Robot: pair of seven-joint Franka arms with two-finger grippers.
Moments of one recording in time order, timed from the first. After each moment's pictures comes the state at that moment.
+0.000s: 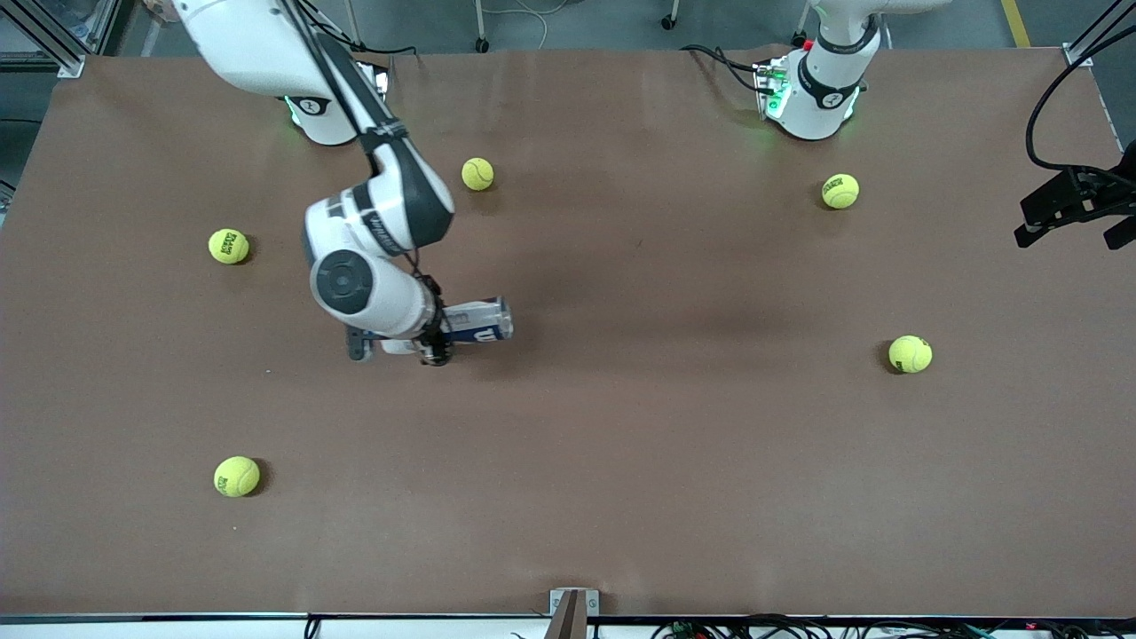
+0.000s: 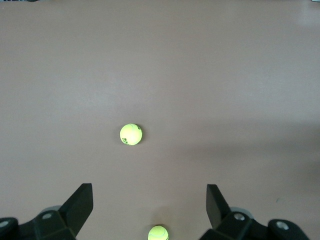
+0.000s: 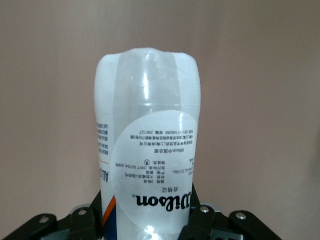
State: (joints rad) left arm -0.02 0.03 0.02 -1.45 -0.01 1.57 0.04; right arm 0.56 0.53 -0.05 -1.68 0.20 2.09 1.84
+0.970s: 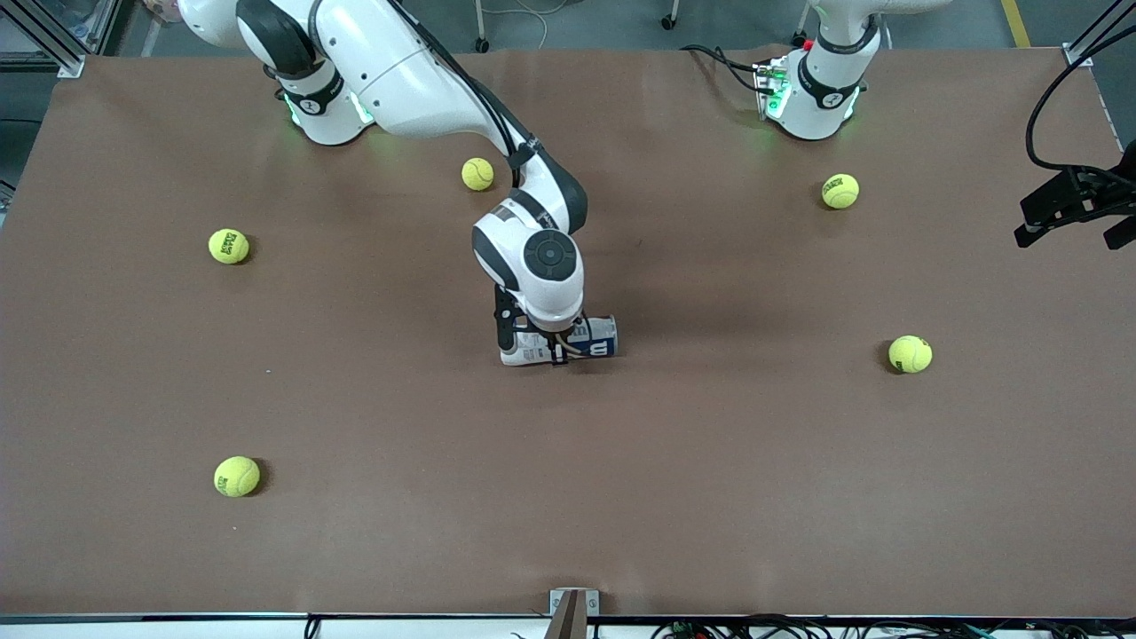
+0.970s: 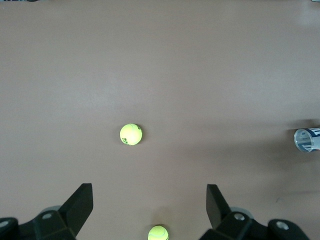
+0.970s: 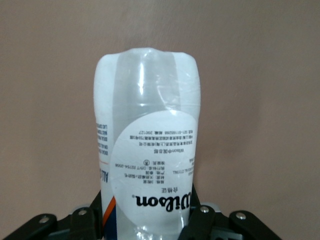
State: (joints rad) left arm -0.02 0.03 0.02 -1.45 -0.01 1.57 0.04; right arm 0.80 0.88 -0.06 -1.31 0.01 2.22 2.23
